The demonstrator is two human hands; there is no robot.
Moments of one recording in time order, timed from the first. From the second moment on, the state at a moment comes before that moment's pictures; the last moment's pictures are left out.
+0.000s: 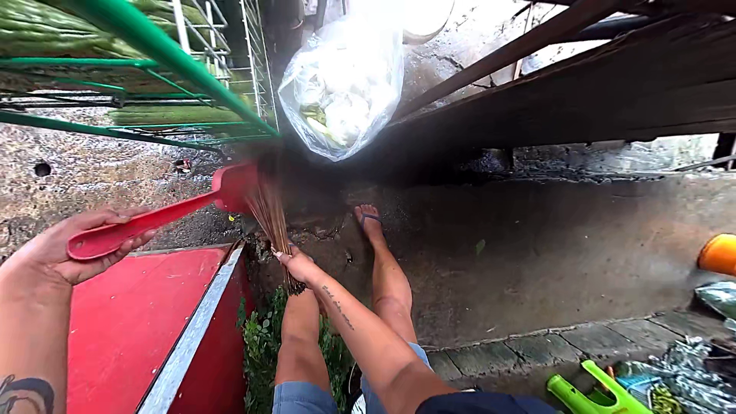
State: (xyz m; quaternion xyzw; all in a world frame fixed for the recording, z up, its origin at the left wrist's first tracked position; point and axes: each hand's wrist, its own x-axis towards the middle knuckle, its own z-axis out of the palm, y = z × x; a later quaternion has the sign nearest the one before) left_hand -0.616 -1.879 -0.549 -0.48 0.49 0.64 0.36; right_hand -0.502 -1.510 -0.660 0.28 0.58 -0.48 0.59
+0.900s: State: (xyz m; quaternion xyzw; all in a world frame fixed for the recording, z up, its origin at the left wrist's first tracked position) left_hand -0.402 -2.119 -0.640 -0.54 0.44 0.71 -0.13; right_hand -0.530 -1.643 -0.767 -0.02 0.70 -0.10 0.71
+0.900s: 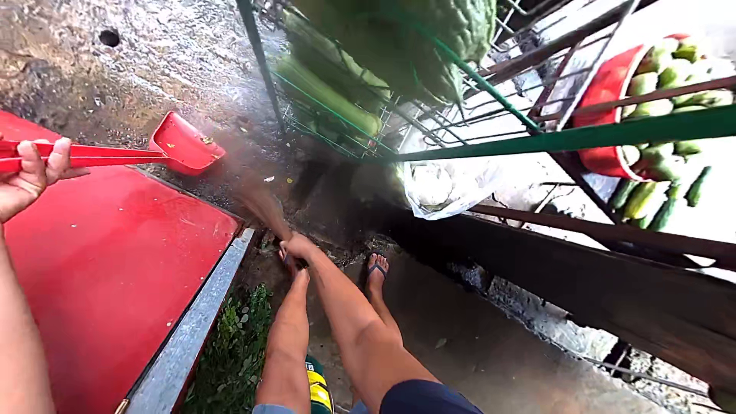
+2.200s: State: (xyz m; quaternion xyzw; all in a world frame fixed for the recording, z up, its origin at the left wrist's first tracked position) left_hand -0.497 -2.130 -0.590 -0.67 0.35 0.63 -0.16; right_hand -0.561 -1.665 -0.749 0.09 0.71 -0.15 0.68
